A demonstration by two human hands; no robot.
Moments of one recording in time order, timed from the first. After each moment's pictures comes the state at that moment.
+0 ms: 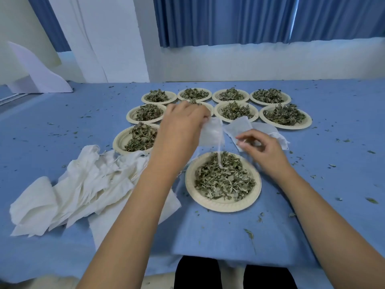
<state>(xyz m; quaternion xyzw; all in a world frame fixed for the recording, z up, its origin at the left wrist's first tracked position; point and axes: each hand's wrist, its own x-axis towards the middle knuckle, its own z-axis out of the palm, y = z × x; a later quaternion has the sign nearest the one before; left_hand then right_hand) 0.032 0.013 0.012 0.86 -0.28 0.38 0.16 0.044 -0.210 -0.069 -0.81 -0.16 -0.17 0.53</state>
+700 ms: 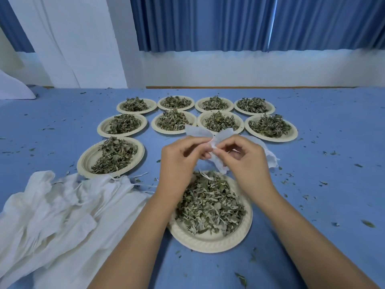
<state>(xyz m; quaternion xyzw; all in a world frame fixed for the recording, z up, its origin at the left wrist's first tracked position) 0.077 -0.027 -0.045 0.71 -0.24 0.19 0.64 0.053 -0.175 -0.045 -0.77 -0.11 -0.27 0.57</state>
